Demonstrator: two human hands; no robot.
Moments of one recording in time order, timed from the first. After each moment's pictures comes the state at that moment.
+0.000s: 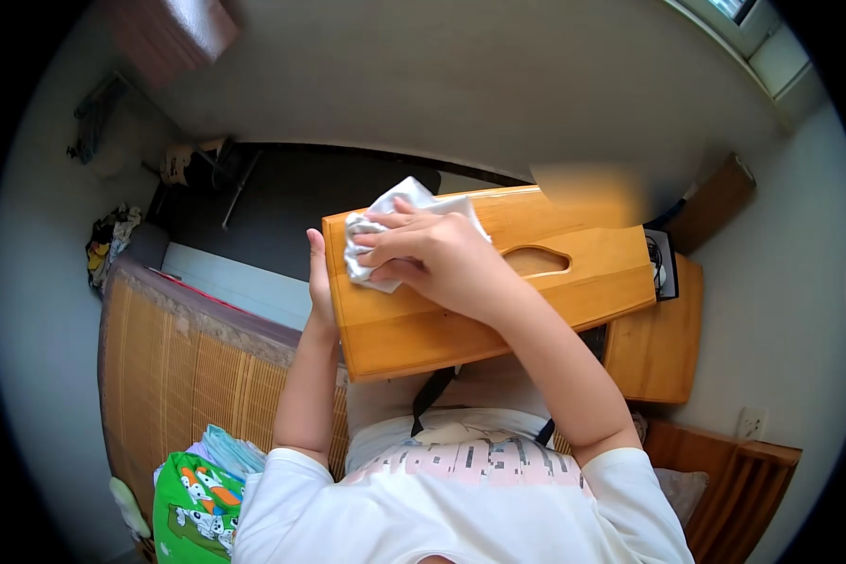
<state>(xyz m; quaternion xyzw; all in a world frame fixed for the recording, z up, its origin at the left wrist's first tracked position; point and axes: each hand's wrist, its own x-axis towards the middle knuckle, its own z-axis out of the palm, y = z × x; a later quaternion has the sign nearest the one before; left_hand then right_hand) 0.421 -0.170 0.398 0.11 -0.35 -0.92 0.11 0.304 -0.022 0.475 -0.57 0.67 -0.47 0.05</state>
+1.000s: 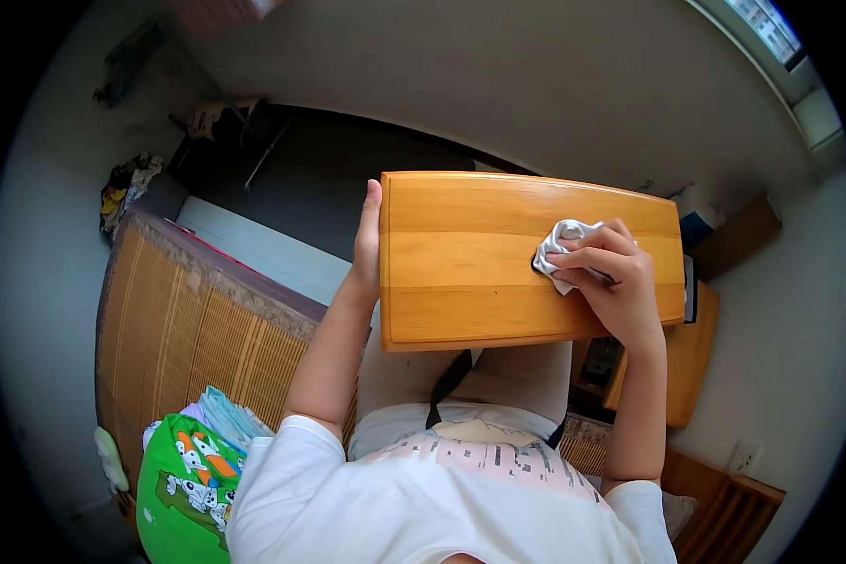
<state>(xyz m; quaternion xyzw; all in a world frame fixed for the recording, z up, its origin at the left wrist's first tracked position) 0.411 -0.182 0.386 0.08 -0.44 -0.88 0.14 0.281 0.081 0.489 -0.47 0.79 -0.39 0.04</state>
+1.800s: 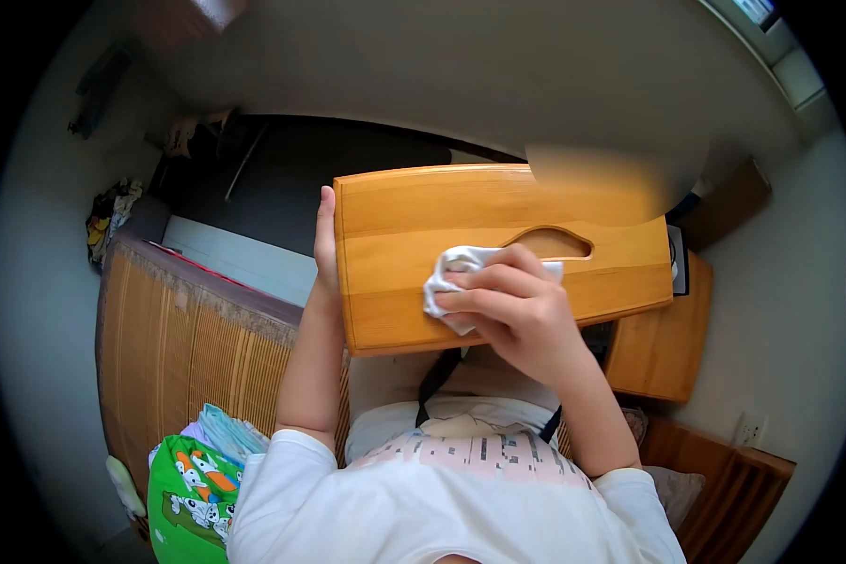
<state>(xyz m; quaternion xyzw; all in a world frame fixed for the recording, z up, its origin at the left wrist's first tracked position) 0.411 -0.177 0.391 0.09 -0.32 -0.93 0.13 0.340 0.054 0.477 -0.54 0.73 -0.43 0.00</state>
